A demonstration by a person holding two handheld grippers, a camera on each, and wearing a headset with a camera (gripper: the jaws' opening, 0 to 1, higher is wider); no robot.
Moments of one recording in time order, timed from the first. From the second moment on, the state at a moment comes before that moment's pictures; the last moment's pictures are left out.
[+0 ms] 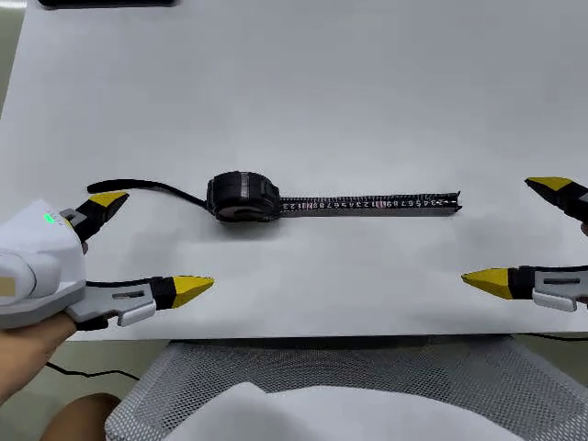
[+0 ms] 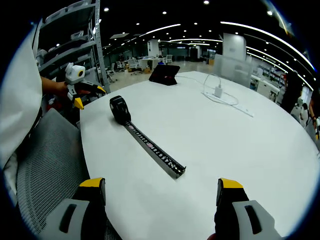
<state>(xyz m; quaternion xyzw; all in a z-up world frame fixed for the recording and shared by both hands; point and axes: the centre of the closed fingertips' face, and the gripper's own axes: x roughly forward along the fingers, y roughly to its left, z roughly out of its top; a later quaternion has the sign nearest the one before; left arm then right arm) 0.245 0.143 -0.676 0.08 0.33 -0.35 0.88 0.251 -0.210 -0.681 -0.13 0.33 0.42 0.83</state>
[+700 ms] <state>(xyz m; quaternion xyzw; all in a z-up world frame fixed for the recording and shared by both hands) 0.225 0.145 -0.684 0.03 0.34 -0.33 0.88 0.234 -0.219 -0.688 -0.10 0.34 0.40 0.85</state>
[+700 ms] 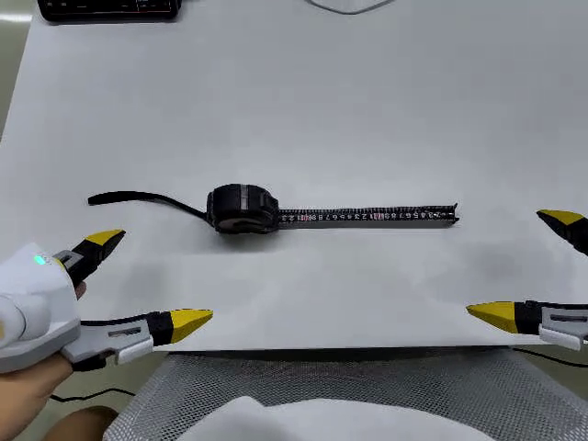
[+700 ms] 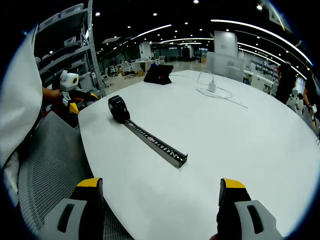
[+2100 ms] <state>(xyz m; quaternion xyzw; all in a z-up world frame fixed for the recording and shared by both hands) 0.230 0.139 -0.675 0.02 0.33 -0.32 0.89 0.232 -0.212 -0.686 -0.10 0.34 0.41 0.84</state>
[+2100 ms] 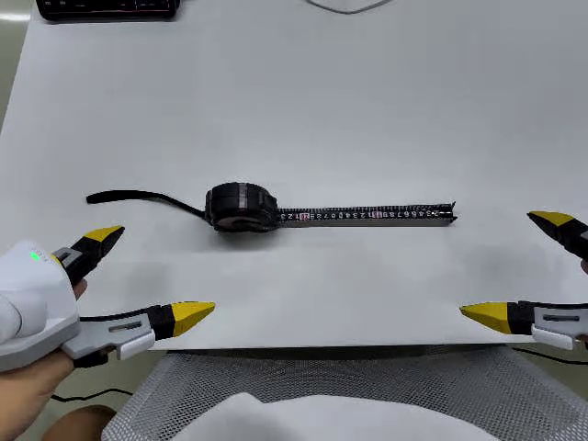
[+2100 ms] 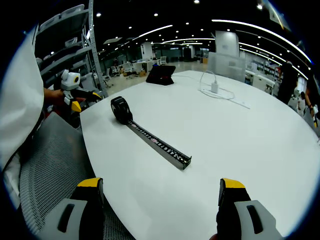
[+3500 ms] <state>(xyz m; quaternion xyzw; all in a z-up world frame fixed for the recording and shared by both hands) 0.258 0.090 -0.682 0.02 0.33 -0.34 0.88 0.239 -0.208 -0.687 -0.09 0.34 0.42 0.84</state>
